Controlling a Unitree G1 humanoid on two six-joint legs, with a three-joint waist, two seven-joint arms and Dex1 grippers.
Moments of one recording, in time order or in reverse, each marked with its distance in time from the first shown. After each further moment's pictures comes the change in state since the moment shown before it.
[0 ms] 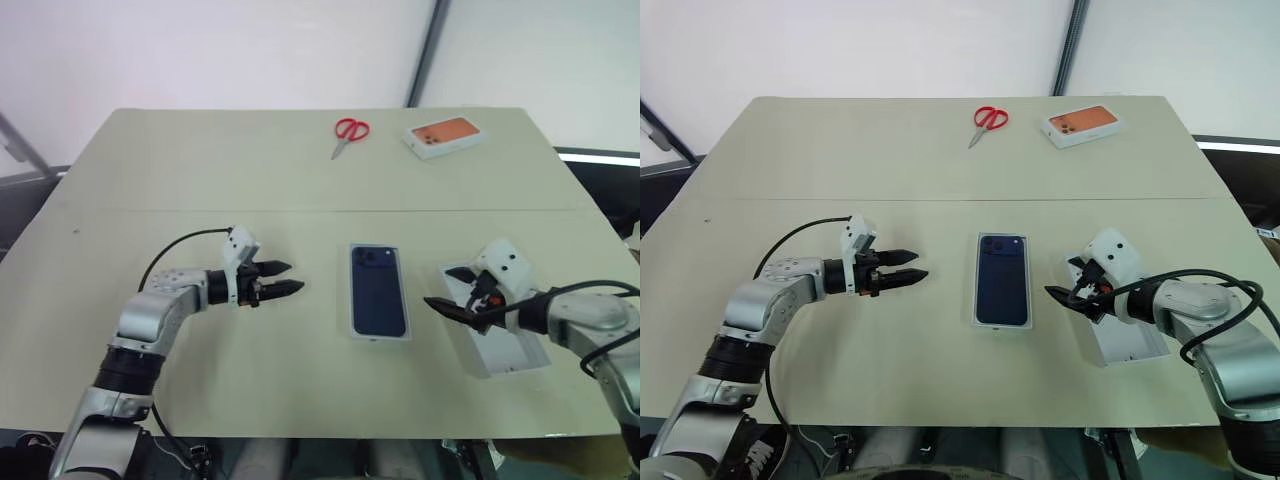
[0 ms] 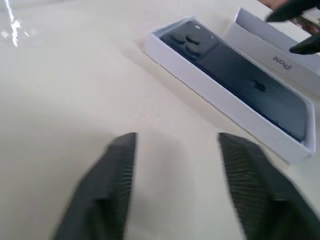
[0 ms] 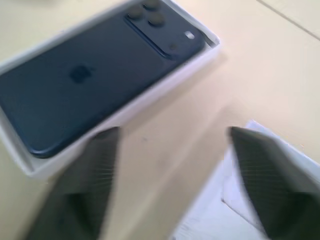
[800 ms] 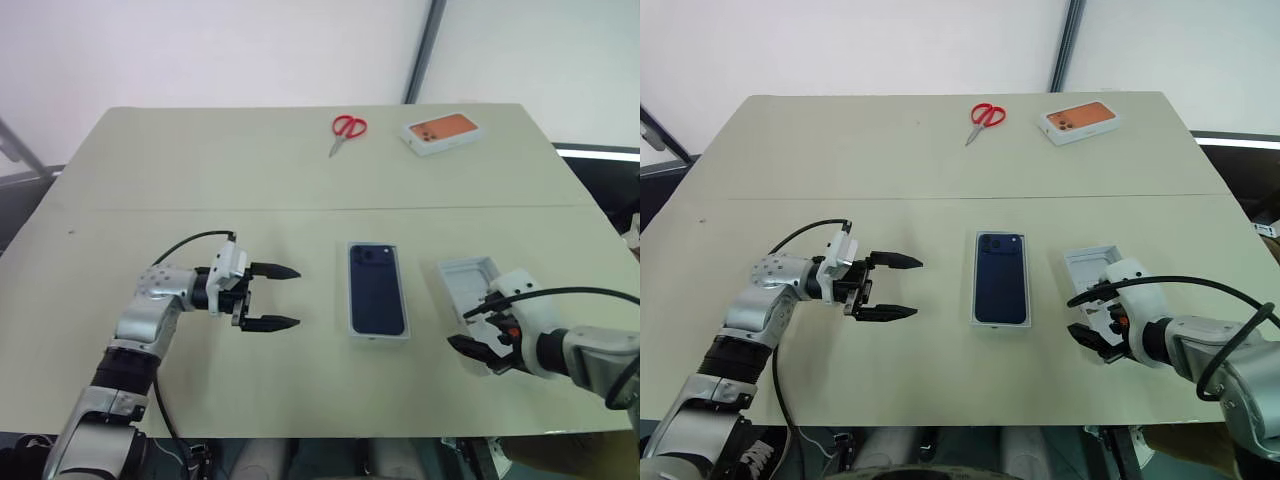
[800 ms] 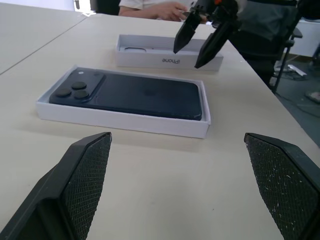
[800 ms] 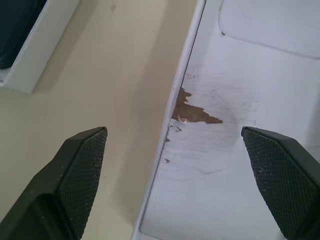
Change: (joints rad) left arm -0.009 -0.002 -0.017 0.177 0.015 -0.499 -0.403; right arm -0.001 0.120 -0.190 -0.255 0.228 0.715 -0.311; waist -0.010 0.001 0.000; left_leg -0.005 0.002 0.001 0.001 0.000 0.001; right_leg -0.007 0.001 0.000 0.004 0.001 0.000
